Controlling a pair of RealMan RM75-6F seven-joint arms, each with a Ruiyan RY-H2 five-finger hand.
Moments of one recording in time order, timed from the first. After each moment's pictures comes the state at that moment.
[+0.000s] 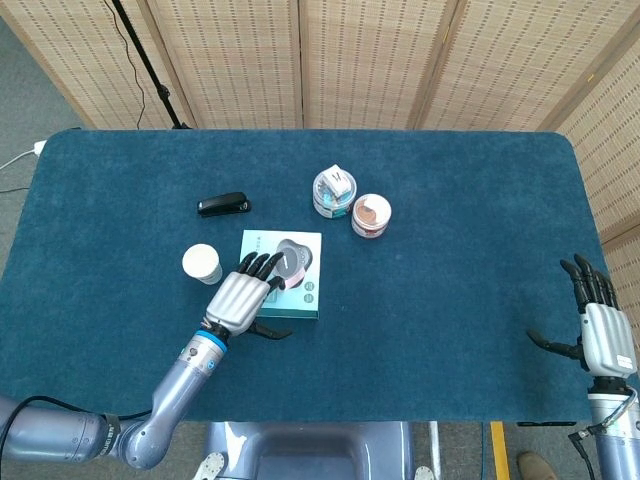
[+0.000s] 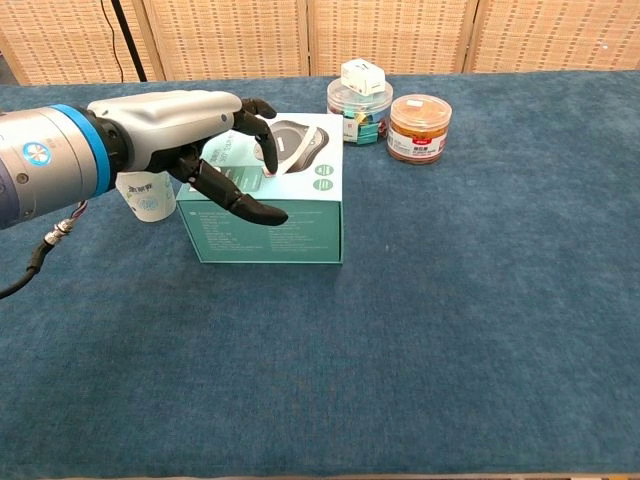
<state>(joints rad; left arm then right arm) -0.86 -1.54 -0.15 -1.90 0.78 1.18 0.73 0.13 -1.14 0.17 -1.67 -1.35 1.42 0.16</state>
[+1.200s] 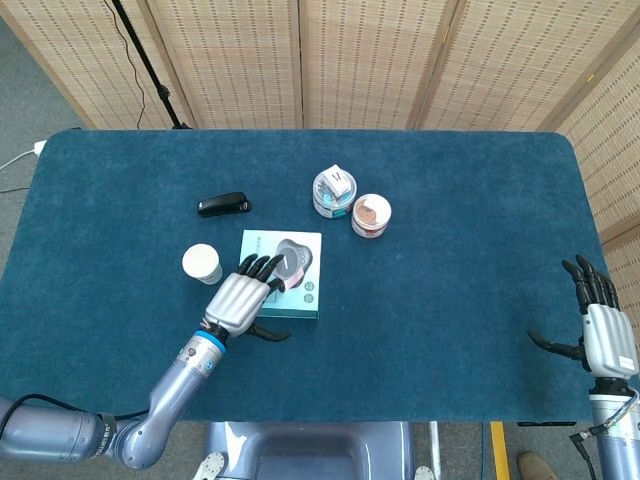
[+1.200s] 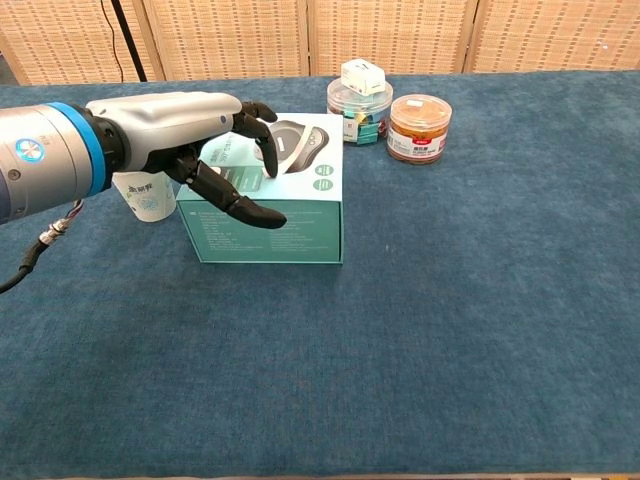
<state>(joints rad) -0.88 -1.51 -0.14 -1.92 0.77 1.16 0.72 0.12 -1.13 0.17 -1.67 -1.35 1.42 0.17</state>
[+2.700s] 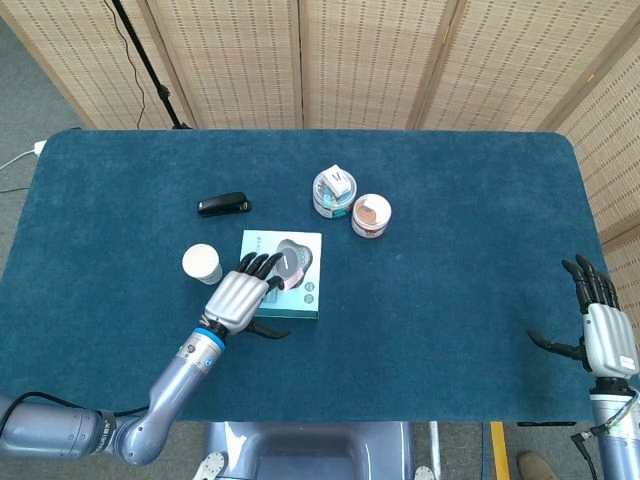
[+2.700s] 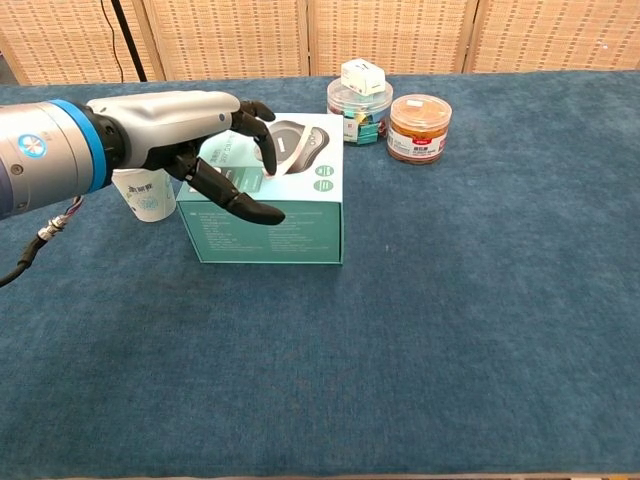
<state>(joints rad) -0.89 -1.50 -0.14 -1.90 0.76 1.15 0.70 0.12 -1.12 0.17 -1.68 -1.35 1.42 0.19</state>
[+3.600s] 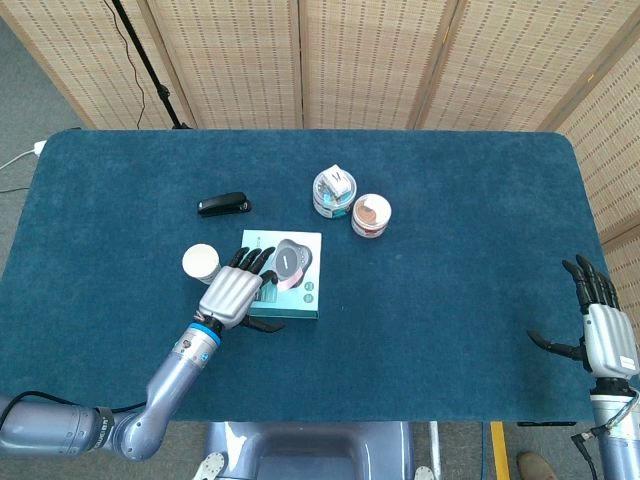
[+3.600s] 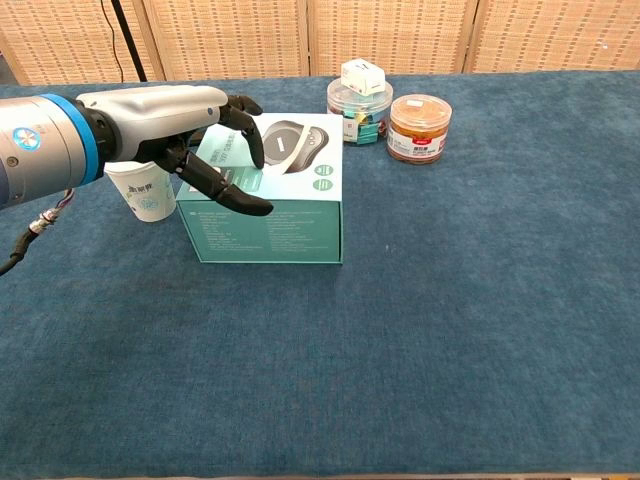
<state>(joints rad) -0.89 -1.49 -0.14 -1.88 0.74 1.15 0.69 0.12 -1.12 0.17 -1.68 -1.35 1.42 0.19</state>
